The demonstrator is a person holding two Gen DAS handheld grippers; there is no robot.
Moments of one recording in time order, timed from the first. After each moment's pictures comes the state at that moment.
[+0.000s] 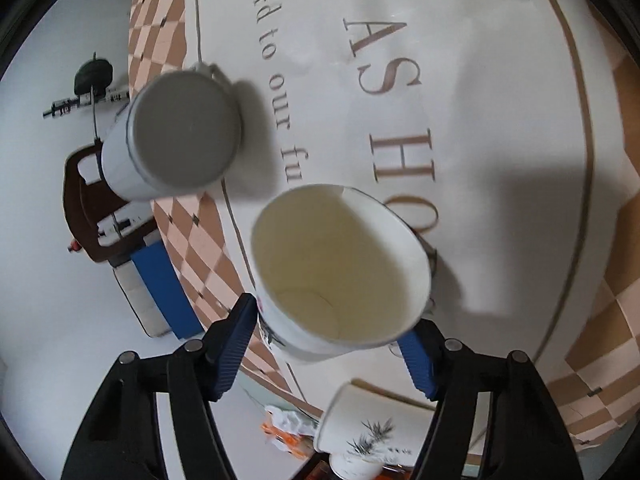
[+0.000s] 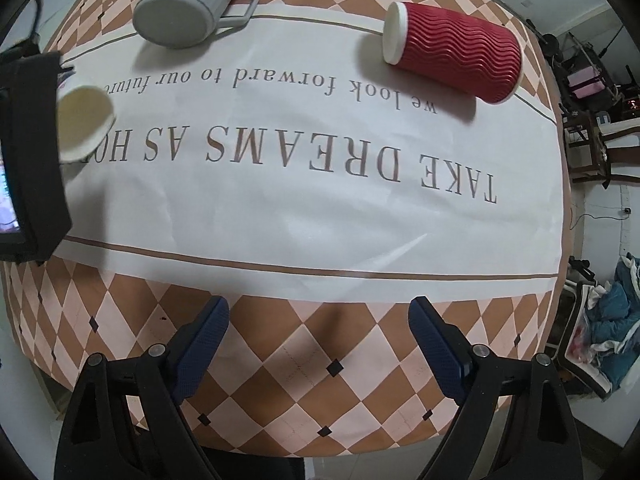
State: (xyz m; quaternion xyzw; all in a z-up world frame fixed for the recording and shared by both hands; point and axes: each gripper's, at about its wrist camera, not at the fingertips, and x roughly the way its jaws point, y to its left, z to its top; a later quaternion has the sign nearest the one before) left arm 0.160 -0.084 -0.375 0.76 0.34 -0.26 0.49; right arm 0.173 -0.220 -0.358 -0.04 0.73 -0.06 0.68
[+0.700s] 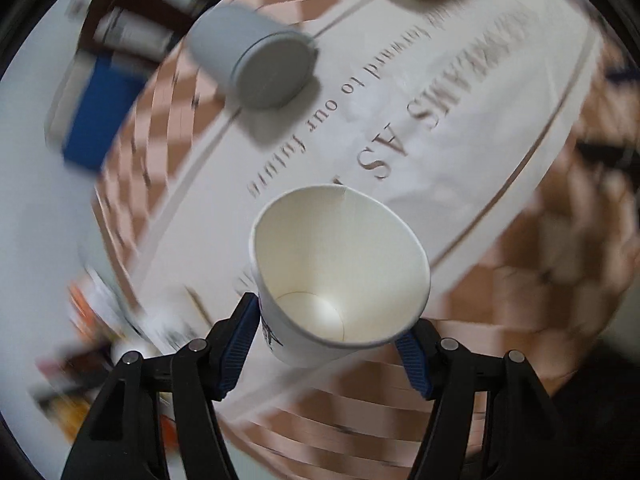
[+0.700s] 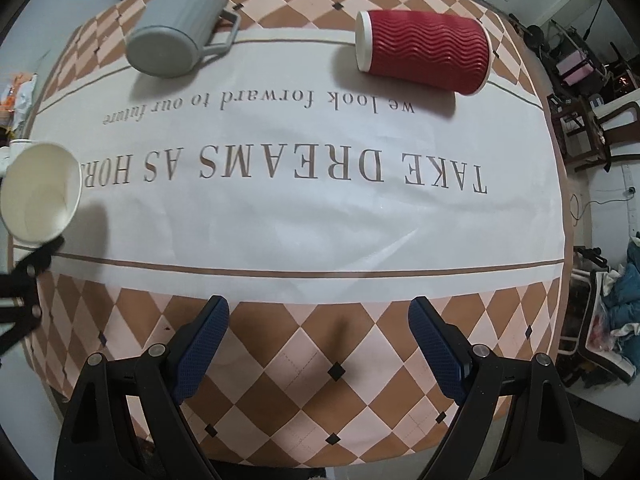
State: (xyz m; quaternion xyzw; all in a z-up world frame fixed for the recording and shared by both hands) left arm 0.152 -0.079 -0.294 0.35 0.62 -0.20 0.68; right arm 0.162 -0.233 -0.345 0.01 0.69 -0.07 0.72
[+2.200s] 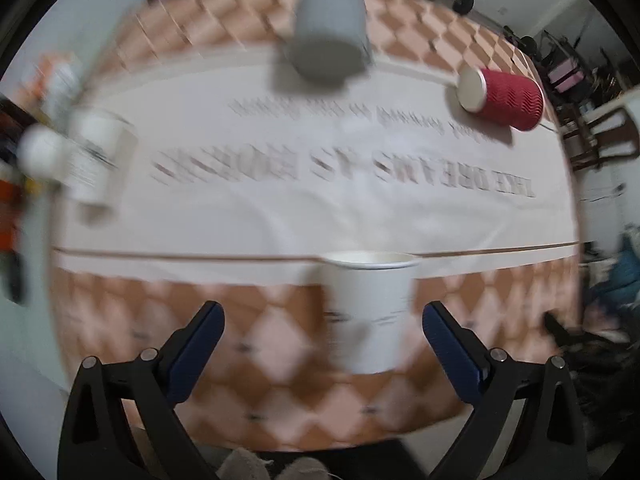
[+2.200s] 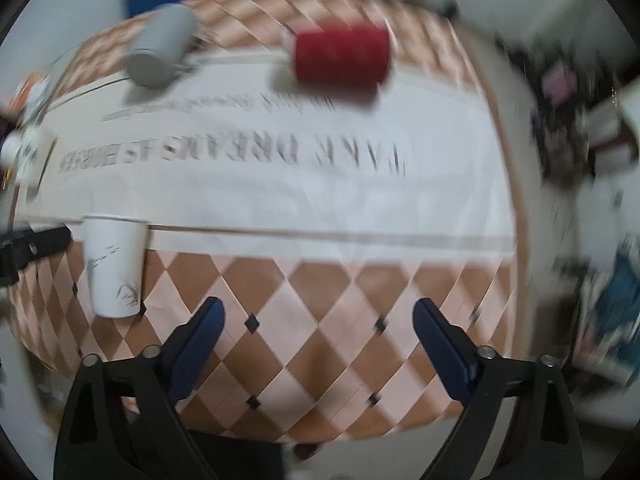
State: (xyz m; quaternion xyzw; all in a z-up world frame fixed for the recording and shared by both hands) left arm 0.104 -0.085 -0.261 0.04 0.65 -0.08 0.76; right arm 0.091 -0.285 -0.298 -0.06 0.63 -0.07 0.77
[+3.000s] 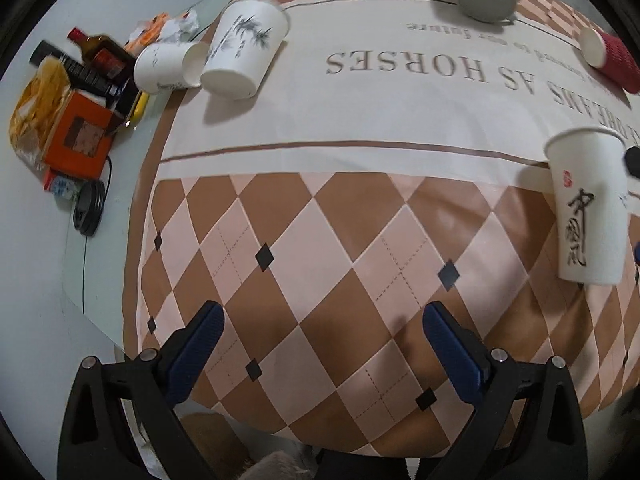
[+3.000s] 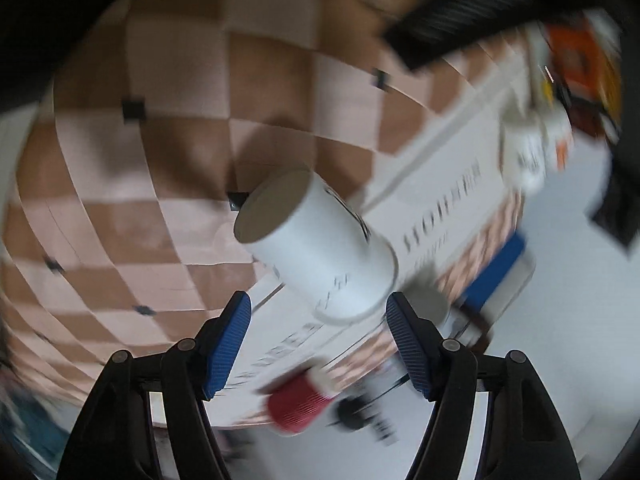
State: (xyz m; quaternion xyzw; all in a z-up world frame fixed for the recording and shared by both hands) left arm 0.046 0.018 -0.347 0.09 0.64 0.08 0.76; right arm -0.006 -0.091 -0.409 -0.86 0.21 0.33 0.32
